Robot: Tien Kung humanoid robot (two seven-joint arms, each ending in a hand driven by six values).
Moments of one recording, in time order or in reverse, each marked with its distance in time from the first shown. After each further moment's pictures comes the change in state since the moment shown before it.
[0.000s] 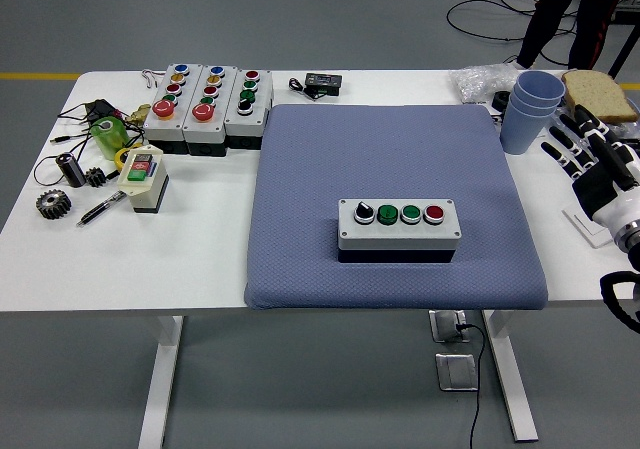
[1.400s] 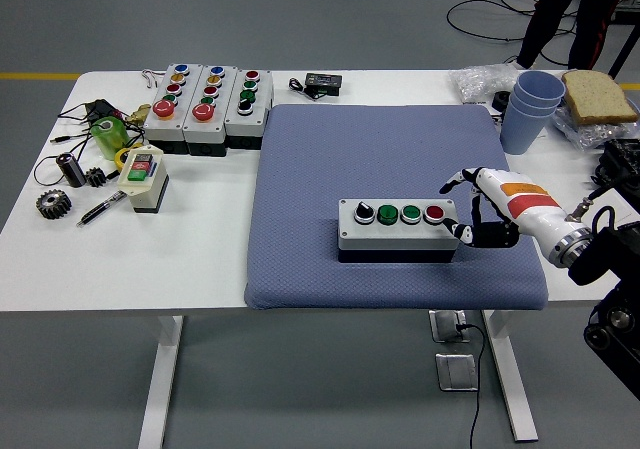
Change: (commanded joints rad) left arm -0.002 0.001 -0.001 0.000 0.008 -0.003 0.002; right arm 0.047 -0.043 -0.239 0.093 -1.497 0.286 -0.158
